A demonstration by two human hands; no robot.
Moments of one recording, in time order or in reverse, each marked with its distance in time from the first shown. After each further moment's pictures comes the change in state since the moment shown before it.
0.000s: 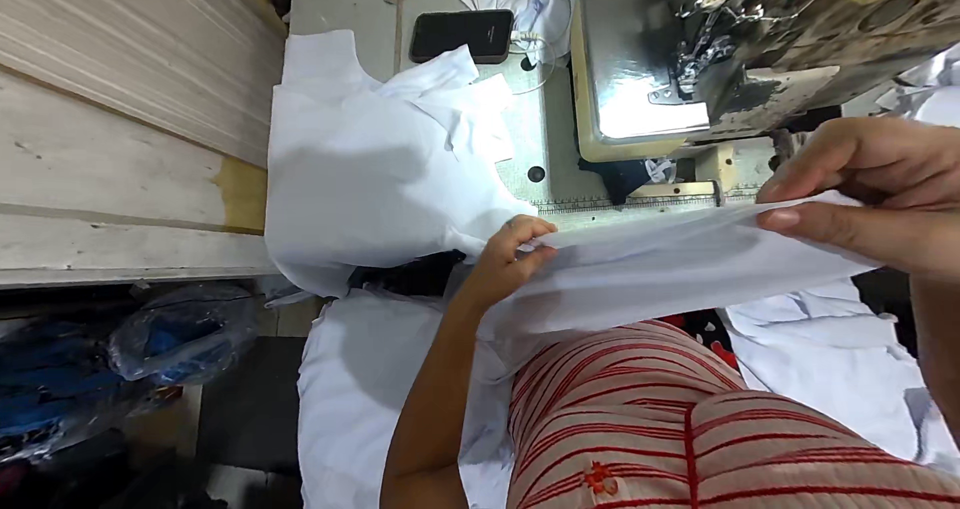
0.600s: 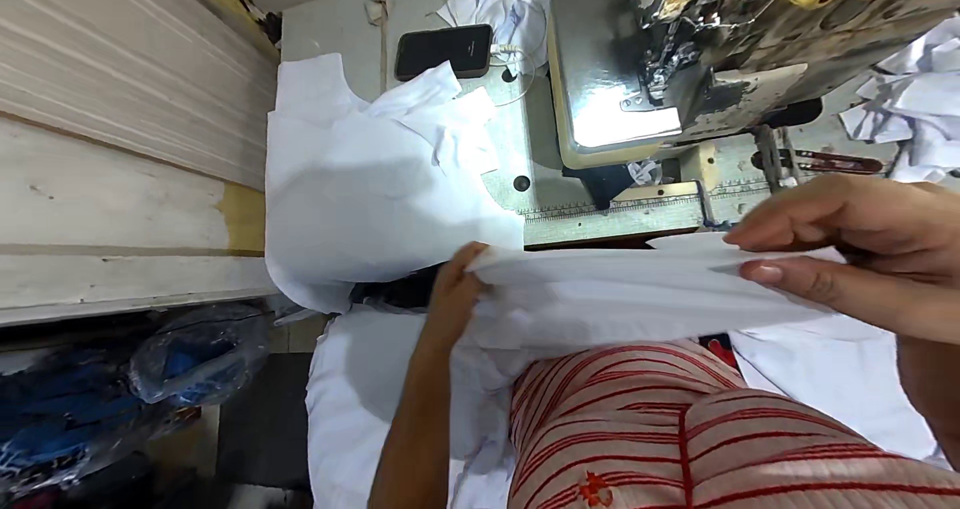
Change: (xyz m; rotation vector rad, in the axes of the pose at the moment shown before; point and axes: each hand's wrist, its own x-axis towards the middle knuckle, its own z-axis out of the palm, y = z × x) left_hand -0.037 0.034 -0.017 -0.126 0.336 -0.177; right_hand -0.023 -0.014 0.010 -0.082 0.019 -0.078
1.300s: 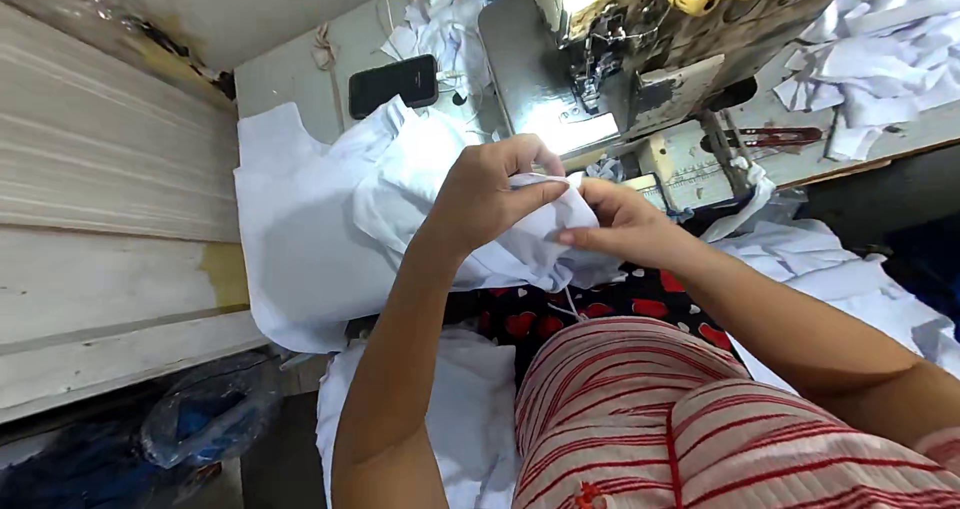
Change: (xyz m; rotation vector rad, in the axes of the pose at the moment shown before) left_hand 0.139 0.086 0.058 0.411 -0.528 0.476; right_hand 0.027 0.073 0.076 0.472 0.195 0.240
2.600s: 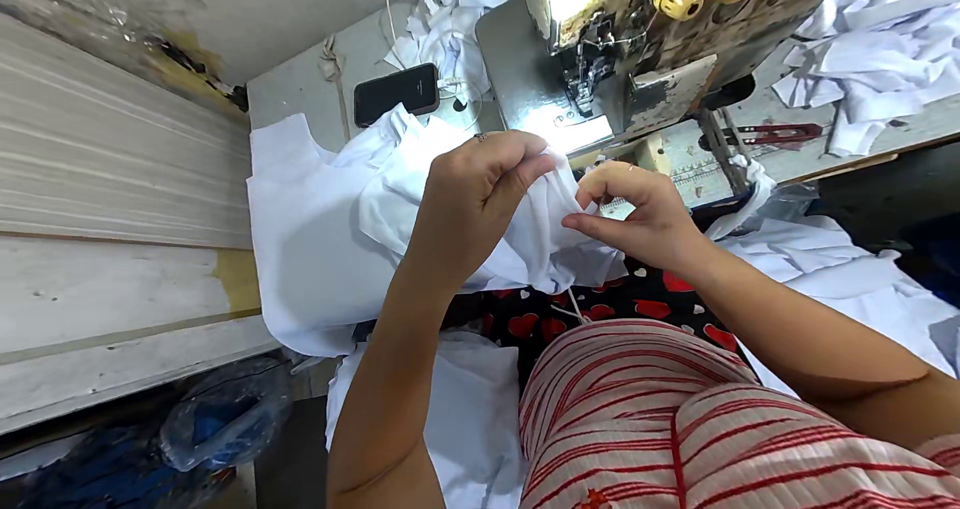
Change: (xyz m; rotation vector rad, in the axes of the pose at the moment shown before) left_hand -0.007 0.040 -0.009 0.213 0.198 0.144; right_hand -0.003 -0.005 -0.009 -0.482 0.223 -0.279
